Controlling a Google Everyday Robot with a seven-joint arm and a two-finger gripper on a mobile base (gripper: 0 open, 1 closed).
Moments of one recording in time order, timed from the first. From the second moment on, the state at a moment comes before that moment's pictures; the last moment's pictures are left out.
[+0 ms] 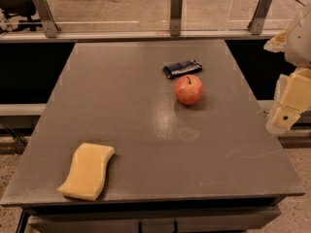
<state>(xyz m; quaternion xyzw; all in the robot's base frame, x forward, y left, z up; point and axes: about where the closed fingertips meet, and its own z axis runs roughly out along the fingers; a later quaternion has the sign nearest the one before) 0.438 -0.217 0.976 -0.60 0.78 -0.03 0.16</state>
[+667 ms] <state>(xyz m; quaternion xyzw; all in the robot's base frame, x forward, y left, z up) 0.442 -0.214 0.975 -0.60 0.78 -0.03 0.16</state>
